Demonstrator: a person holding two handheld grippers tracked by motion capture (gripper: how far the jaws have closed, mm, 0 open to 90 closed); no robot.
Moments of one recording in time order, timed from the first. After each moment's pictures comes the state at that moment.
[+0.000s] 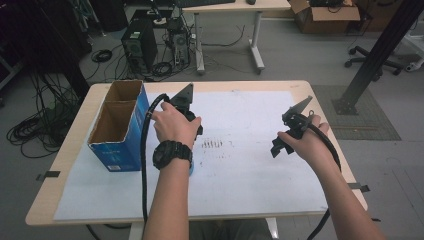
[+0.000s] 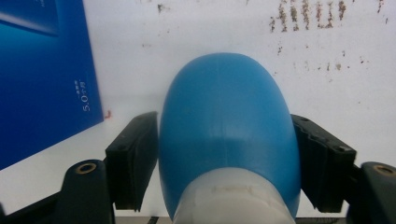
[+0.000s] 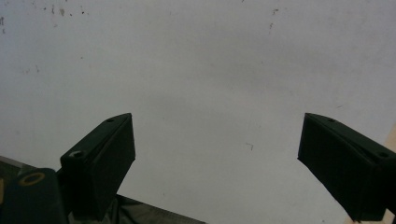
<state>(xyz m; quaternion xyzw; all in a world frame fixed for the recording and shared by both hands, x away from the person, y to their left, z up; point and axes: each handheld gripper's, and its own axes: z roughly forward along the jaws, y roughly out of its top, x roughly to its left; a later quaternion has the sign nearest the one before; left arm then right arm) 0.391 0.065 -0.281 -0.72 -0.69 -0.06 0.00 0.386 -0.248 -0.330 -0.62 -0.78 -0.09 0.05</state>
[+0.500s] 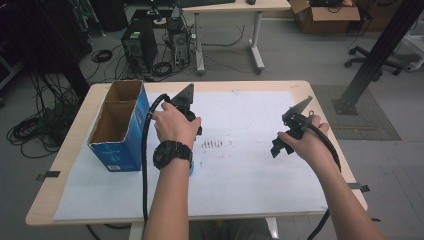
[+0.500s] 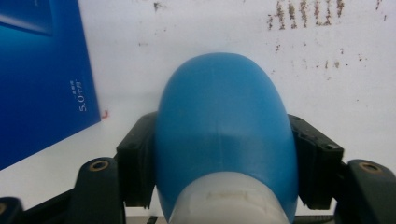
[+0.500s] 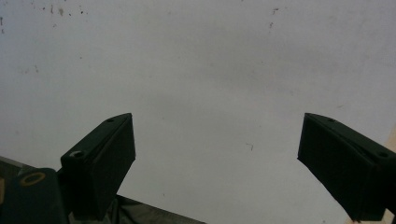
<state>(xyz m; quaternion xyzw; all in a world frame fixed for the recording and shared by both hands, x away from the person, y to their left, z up) 0.392 0.065 -0.283 -0.72 -0.69 -0.05 0.00 0.386 -0.249 -0.331 -0.62 -0.78 -0.09 0.05</state>
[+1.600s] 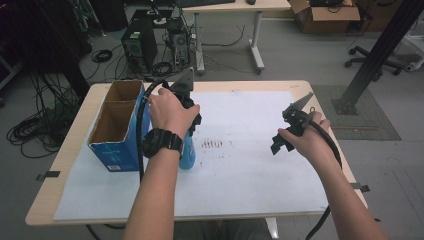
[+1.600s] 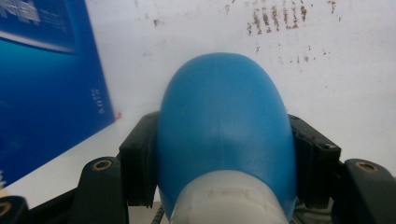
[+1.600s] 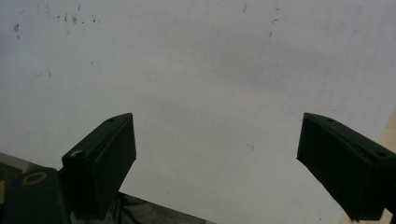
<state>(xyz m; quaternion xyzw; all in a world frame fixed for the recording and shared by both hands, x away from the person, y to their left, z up) 0.393 0.070 -0.227 -0.75 -0.66 -0.04 -0.01 0.387 -0.246 -0.318 -0.62 -0.78 -0.09 0.04</state>
